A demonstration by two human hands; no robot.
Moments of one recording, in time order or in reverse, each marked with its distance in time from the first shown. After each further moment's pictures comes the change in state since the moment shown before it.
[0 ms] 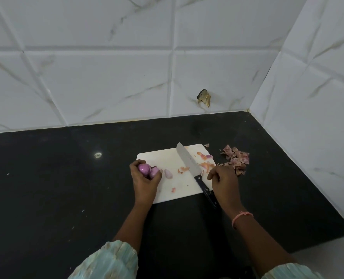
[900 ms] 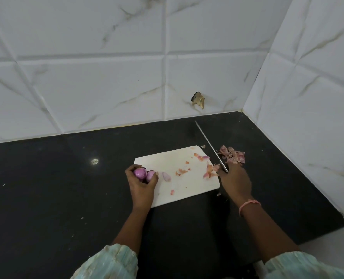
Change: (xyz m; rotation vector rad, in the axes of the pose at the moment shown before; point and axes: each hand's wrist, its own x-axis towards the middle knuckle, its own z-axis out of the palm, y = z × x) left_hand 0.000 0.002 -0.002 -0.054 0.031 0.010; right_hand 0.023 0.011 -0.023 -0.232 -0.119 0.410
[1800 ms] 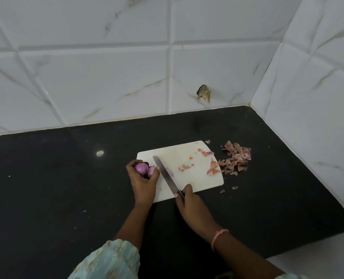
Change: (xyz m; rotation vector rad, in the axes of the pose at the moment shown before) left_hand 0.000 -0.005 0.001 -0.031 0.040 0.004; right_hand -0.103 -0.052 0.055 0.145 -0.490 -0.271
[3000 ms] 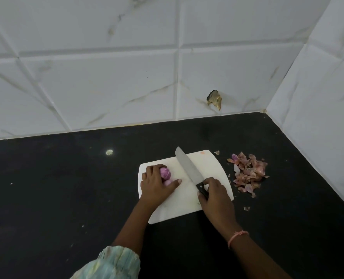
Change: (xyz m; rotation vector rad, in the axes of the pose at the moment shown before) left_hand 0.042 0.003 0.028 0.793 -0.359 0.065; right_hand 0.067 0.043 -0.036 -0.150 0.294 -0.006
